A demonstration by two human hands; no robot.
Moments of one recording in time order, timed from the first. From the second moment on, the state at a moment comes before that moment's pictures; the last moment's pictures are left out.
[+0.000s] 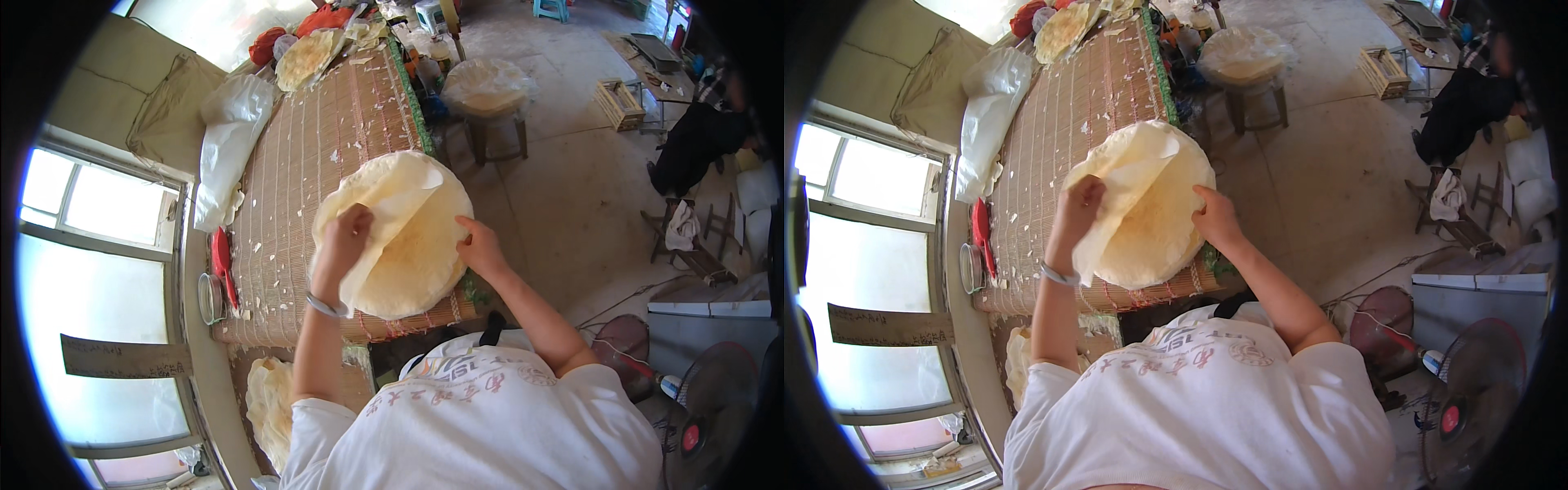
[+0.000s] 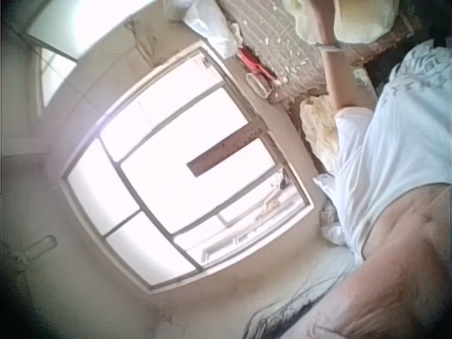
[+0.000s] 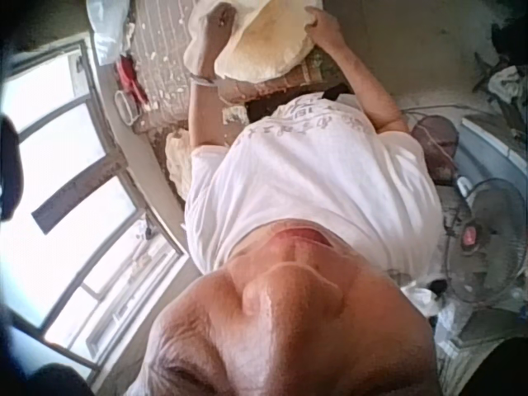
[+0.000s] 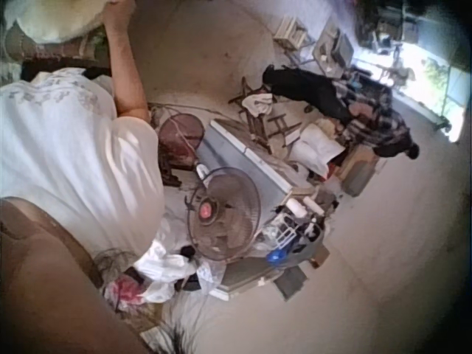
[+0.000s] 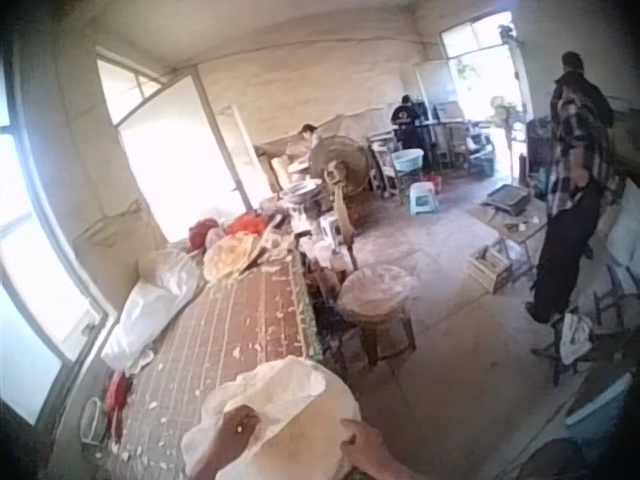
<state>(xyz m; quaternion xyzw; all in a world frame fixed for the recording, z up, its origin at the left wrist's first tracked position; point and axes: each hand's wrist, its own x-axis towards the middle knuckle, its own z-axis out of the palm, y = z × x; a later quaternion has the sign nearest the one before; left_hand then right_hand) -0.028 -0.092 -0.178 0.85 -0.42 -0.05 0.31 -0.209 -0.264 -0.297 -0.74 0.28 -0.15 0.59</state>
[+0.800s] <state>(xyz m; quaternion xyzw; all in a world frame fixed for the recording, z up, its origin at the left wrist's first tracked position) -0.084 -0.117 -0.214 0.79 -0.58 -0.03 0.20 -0.207 -0.253 -0.306 -0.73 0.26 -0.22 0.59</state>
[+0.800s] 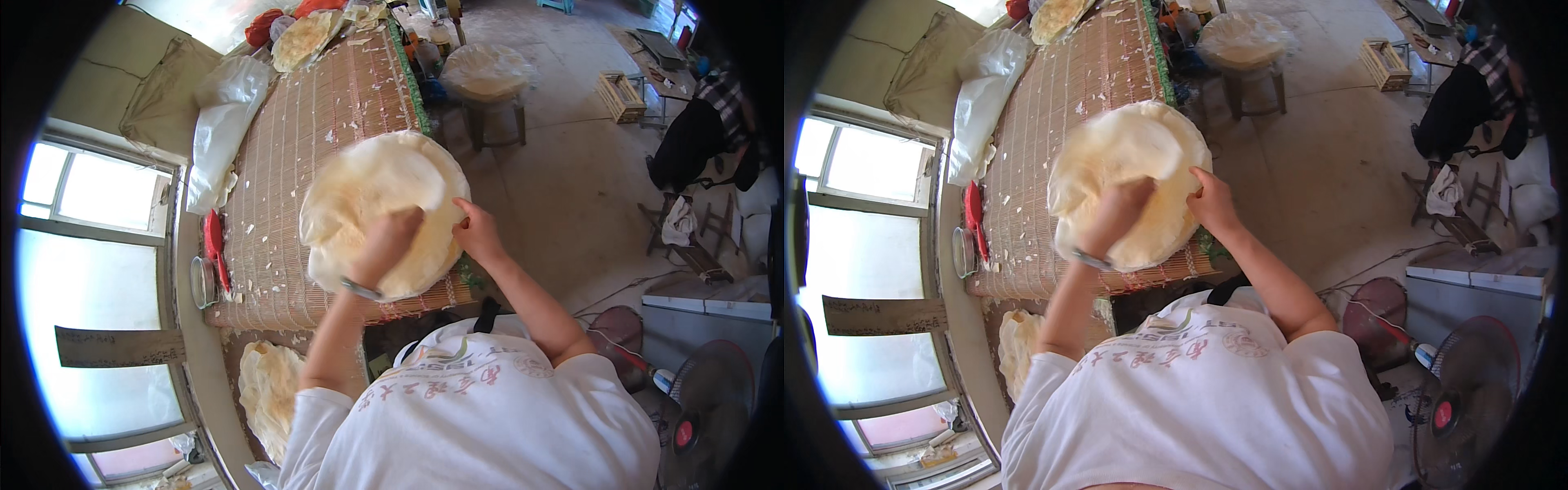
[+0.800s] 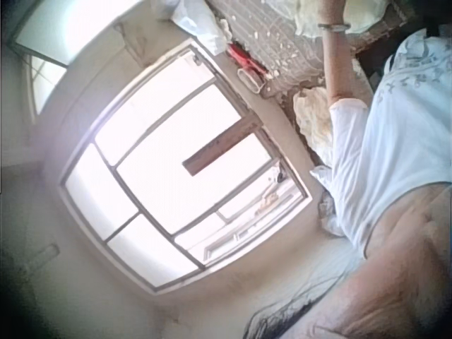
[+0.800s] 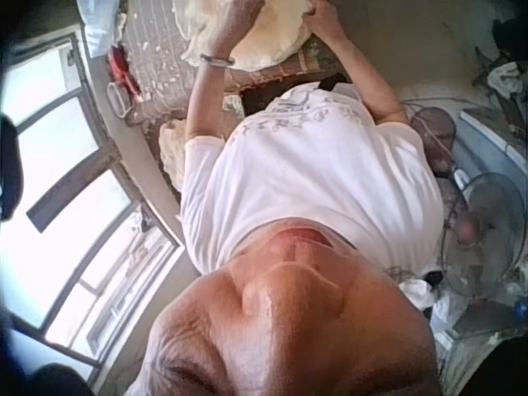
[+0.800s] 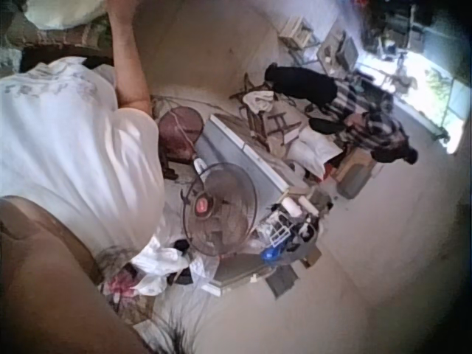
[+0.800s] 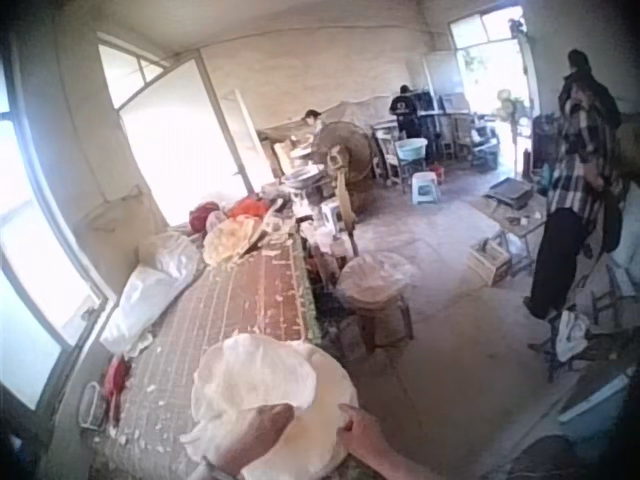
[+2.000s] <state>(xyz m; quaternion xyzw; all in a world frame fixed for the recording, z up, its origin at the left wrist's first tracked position) -0.022 -0.089 -0.089 0.82 -0.56 0.03 0.08 -0.219 -0.277 -0.367 -0.61 0.27 -0.22 0.71</state>
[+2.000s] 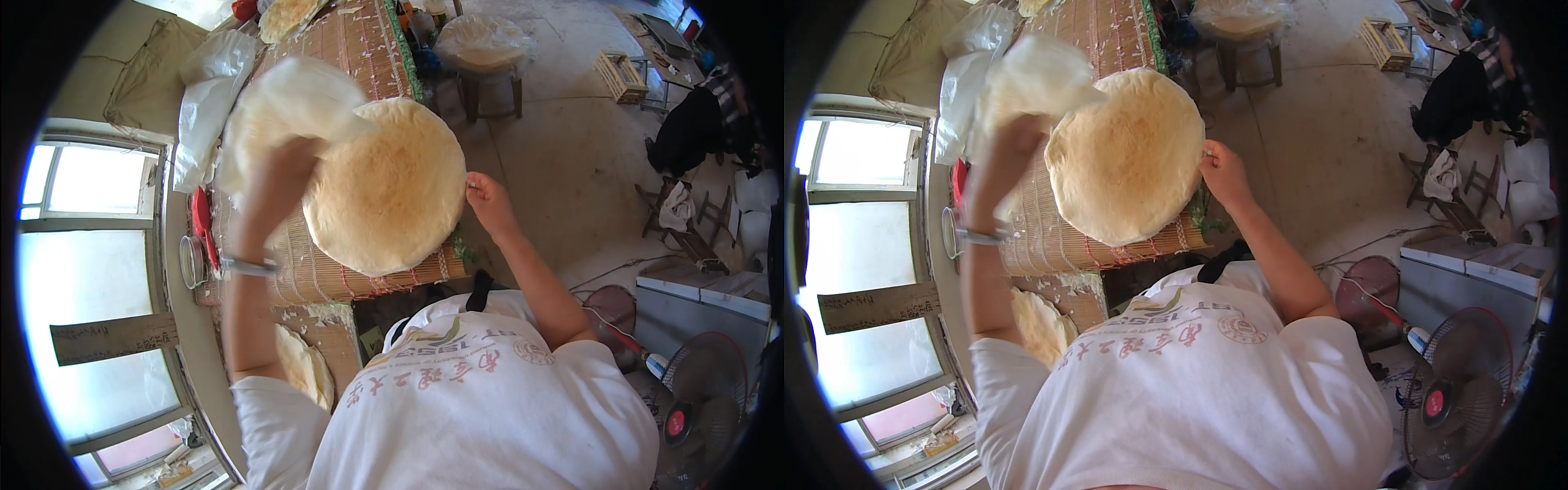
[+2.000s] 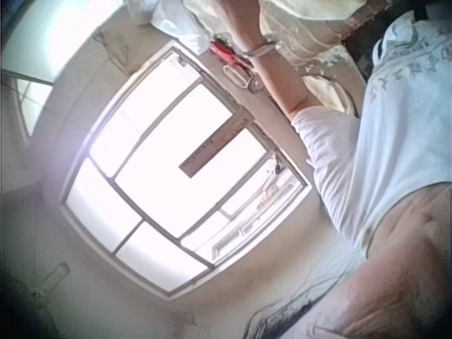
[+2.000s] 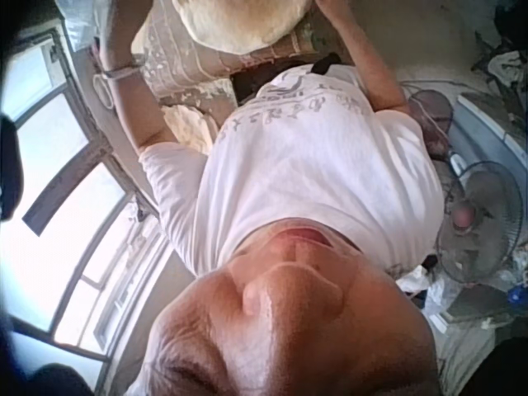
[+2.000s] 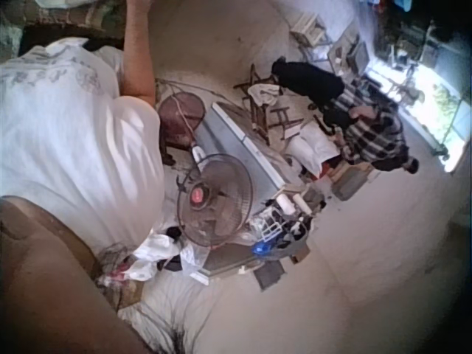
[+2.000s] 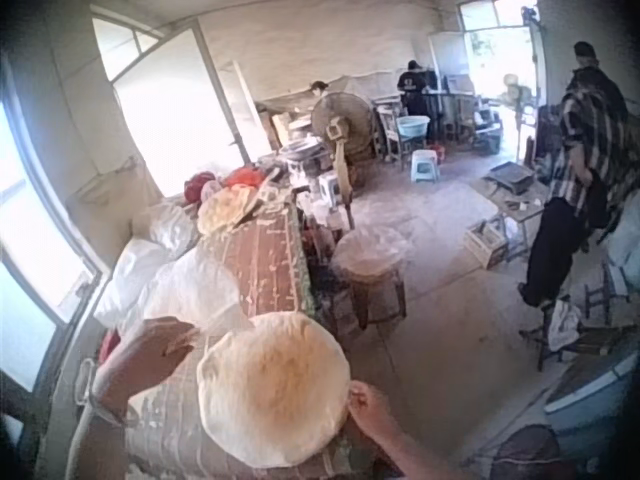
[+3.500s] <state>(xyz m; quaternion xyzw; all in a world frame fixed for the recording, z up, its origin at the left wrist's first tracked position) -0.178 0.493 -0.075 0.96 -0.04 0.10 0.25 -0.038 0.186 -0.108 -0.81 -0.41 0.00 0.42</state>
